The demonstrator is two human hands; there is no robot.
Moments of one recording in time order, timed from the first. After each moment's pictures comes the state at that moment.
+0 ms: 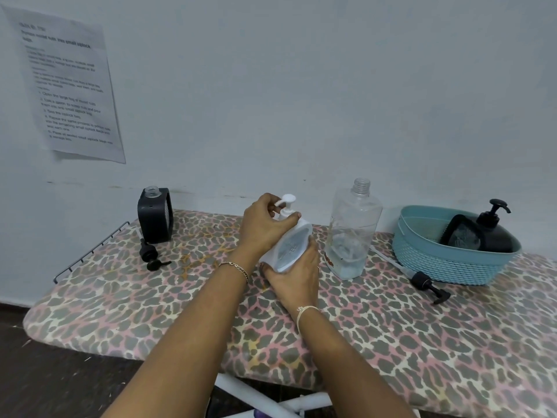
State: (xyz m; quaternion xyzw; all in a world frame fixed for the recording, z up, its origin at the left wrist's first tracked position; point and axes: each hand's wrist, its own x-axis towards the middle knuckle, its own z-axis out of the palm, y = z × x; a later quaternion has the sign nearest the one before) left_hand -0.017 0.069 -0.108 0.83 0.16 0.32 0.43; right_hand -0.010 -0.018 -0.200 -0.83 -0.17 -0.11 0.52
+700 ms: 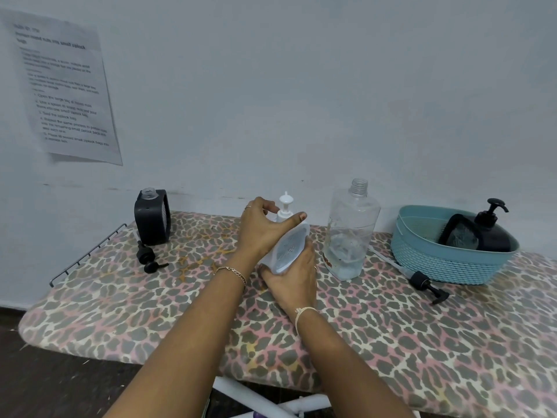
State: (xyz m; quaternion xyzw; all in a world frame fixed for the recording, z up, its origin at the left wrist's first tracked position) left_hand -0.014 0.070 -0.115 0.81 0.18 0.31 0.46; right_hand -0.008 -0.017 -0.202 -0.84 -0.16 -0.09 0.51
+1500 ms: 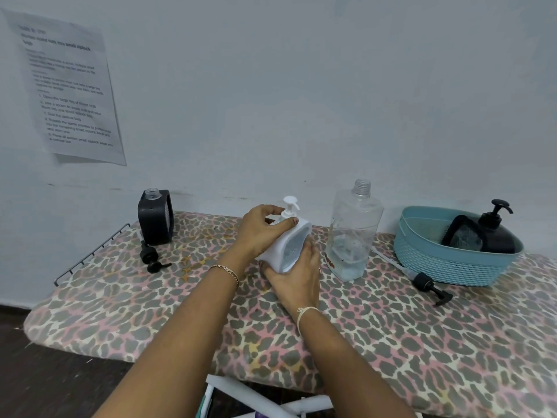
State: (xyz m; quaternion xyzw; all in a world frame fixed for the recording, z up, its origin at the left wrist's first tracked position) left_hand -0.027 0.076 -0.106 0.84 0.15 0.22 0.48; right_hand -0.012 -0.021 -0.195 -0.85 -0.15 -0.06 0.50
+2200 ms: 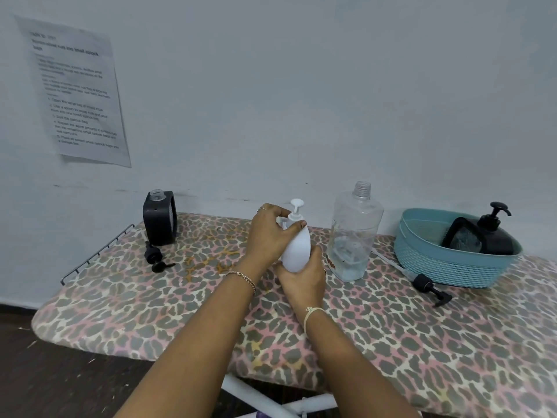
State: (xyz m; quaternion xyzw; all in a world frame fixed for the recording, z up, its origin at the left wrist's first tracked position) left_hand -0.017 0.062 -0.115 0.86 0.16 0.30 0.38; right_hand -0.015 -0.026 -0.190 -0.80 -0.10 -0.04 0.59
